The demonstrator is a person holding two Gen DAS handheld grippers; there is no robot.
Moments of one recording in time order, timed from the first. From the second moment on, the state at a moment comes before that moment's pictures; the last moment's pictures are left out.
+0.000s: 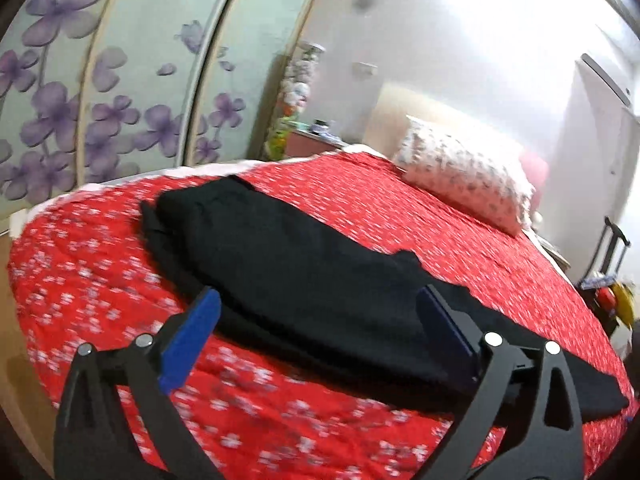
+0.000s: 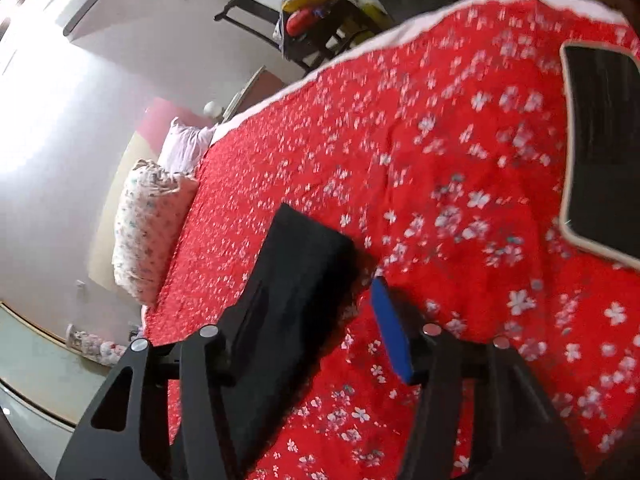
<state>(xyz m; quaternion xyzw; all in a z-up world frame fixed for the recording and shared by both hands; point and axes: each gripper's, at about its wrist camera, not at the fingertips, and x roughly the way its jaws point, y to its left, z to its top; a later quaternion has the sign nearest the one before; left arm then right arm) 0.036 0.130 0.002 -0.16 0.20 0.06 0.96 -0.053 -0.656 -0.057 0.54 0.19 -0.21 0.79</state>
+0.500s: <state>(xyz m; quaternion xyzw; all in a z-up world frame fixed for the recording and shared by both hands) 0.043 0.159 -0.039 -0.25 0.25 0.03 0.94 -0.020 -0.659 -0.074 0.56 0.22 -0.19 0.78</state>
